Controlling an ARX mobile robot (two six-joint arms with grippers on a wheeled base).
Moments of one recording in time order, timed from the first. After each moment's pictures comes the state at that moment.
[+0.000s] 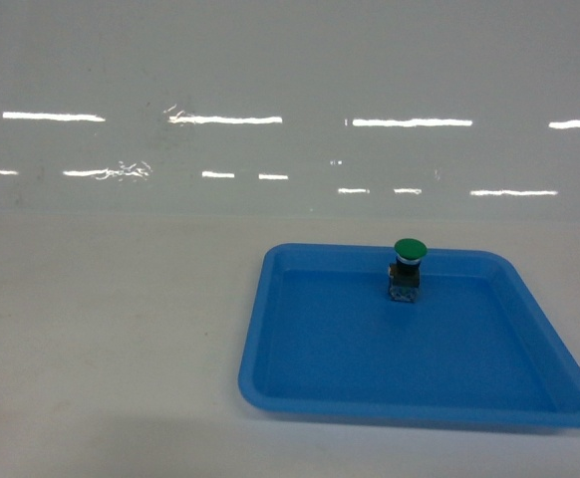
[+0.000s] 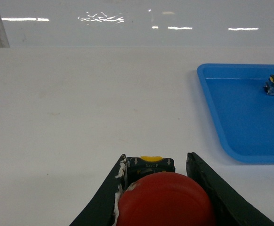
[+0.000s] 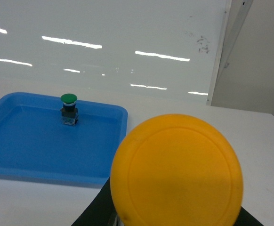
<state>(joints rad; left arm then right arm) -0.20 0.81 0.20 0.23 -0.15 -0.10 -0.01 0.02 0.02 -0.13 0.04 -0.13</state>
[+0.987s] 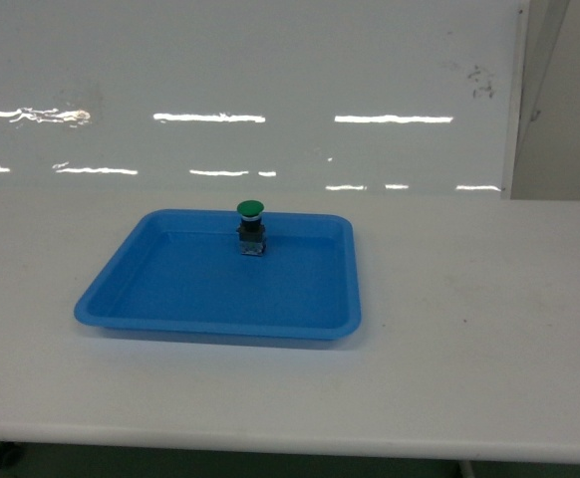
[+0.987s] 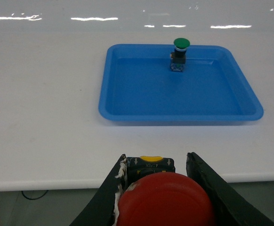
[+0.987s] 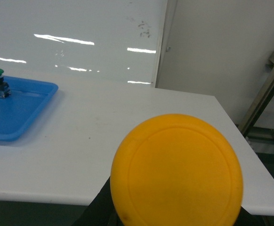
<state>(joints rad) -0.20 0.81 0.20 0.23 -0.15 -0.10 -0.01 0.02 0.02 -0.13 0.04 -0.13</state>
